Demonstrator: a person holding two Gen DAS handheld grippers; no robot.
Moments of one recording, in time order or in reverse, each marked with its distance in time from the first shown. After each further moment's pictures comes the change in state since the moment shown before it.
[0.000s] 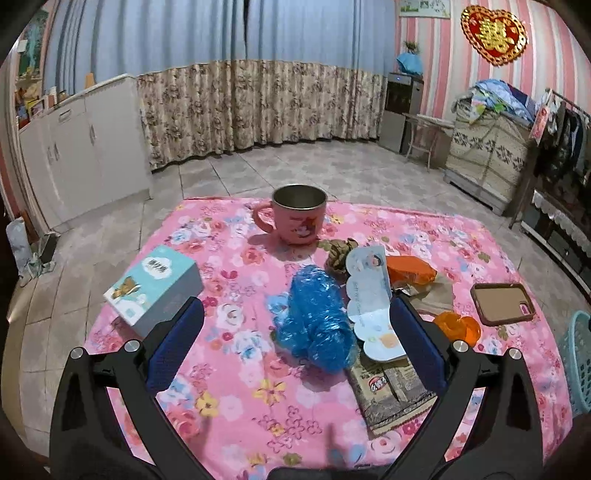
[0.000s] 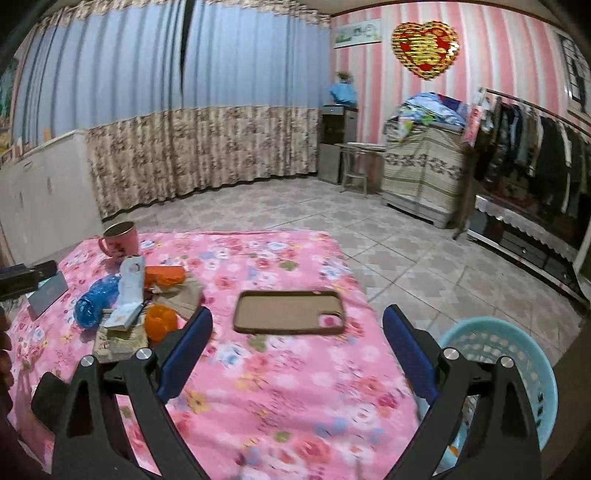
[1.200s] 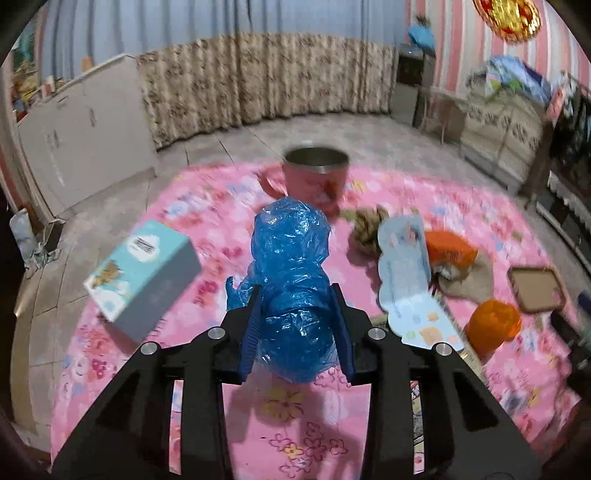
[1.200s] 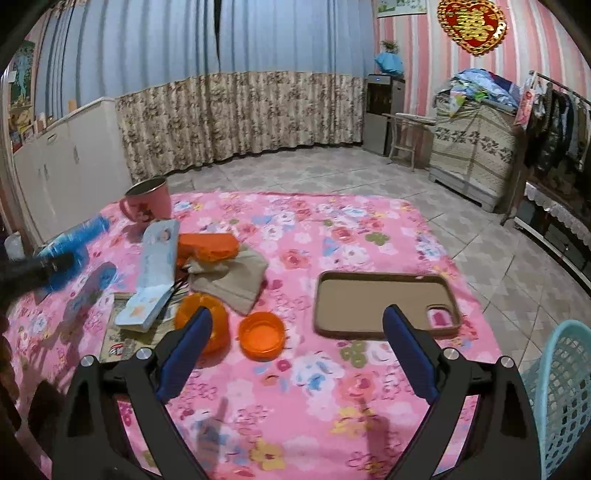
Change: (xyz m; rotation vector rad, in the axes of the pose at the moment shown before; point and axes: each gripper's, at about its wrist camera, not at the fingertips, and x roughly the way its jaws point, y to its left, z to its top) left arm 0.040 0.012 -0.010 -0.015 0.082 0.051; right arm 0.087 0.076 -0.015 -0.047 0.139 0.154
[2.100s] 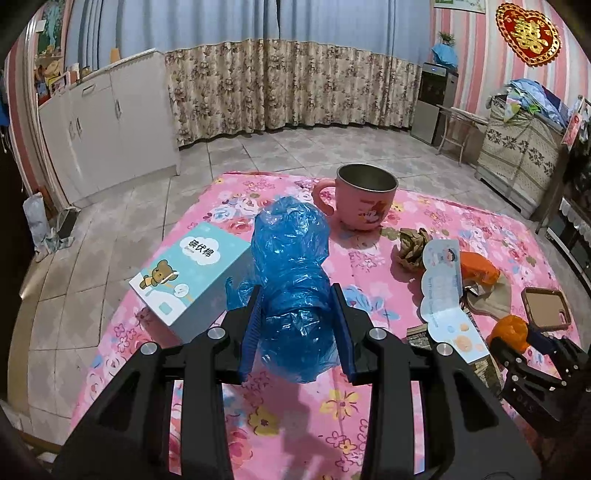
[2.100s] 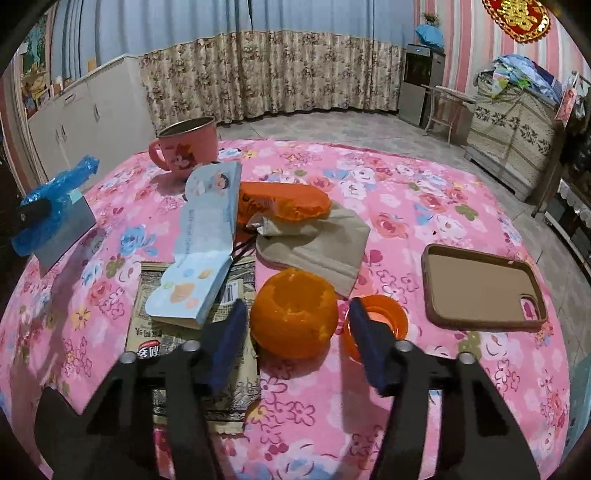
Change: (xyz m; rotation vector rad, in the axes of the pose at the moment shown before) left arm -0.007 0.045 0.007 -0.064 -0.009 0.045; right arm 0.057 0.070 -0.009 -0.059 0.159 0.088
